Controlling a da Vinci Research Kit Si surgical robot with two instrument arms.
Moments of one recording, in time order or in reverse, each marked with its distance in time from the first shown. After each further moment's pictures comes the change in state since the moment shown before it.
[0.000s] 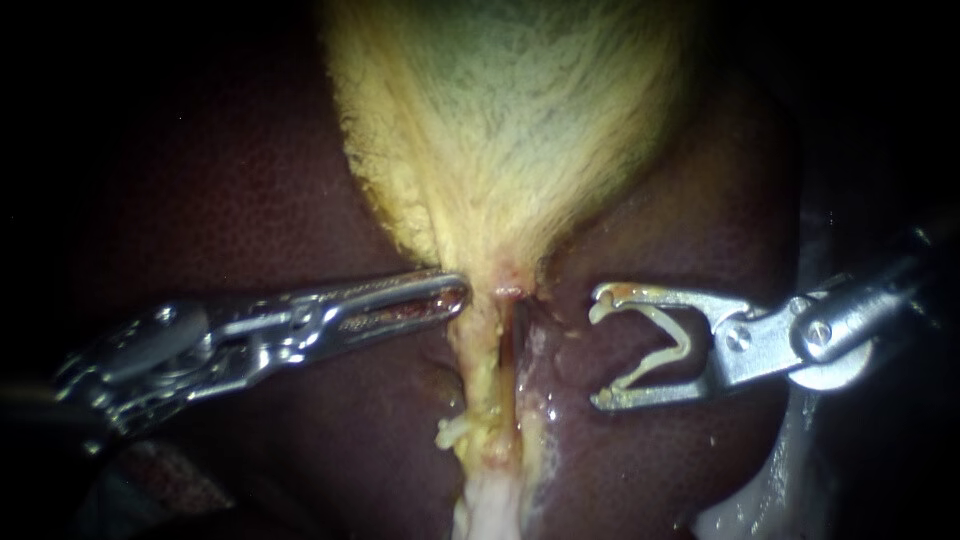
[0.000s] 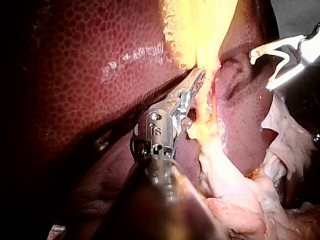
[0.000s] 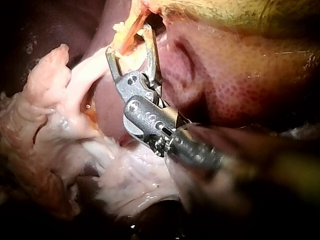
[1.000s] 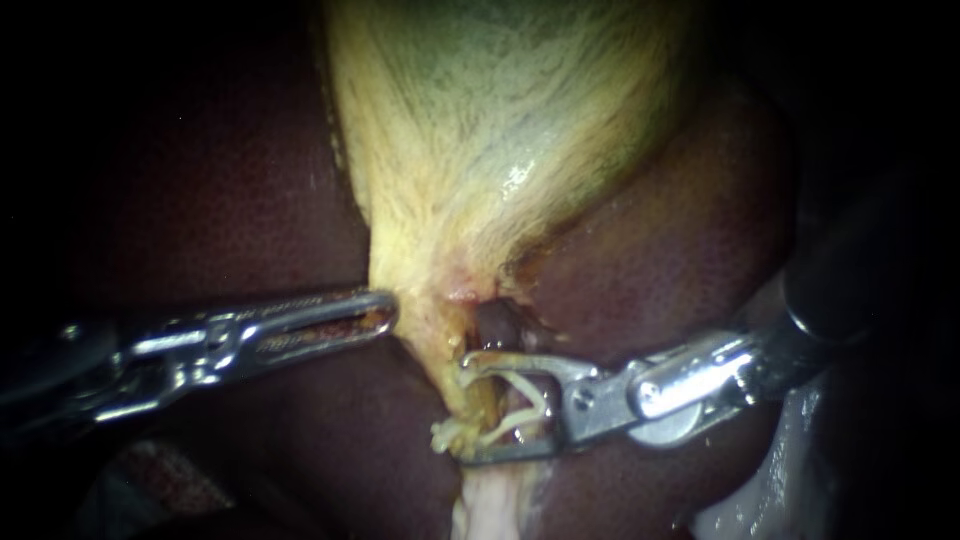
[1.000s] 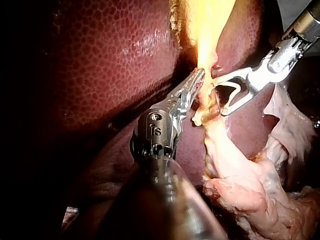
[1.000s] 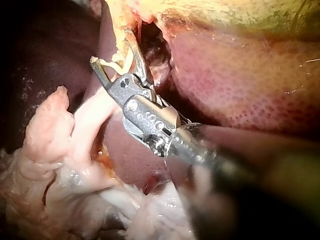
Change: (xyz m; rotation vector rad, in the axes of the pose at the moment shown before) right arm -0.006 -0.002 0.016 0.049 0.013 0.142; left arm -0.002 -0.001 -0.008 -0.004 0.004 0.000
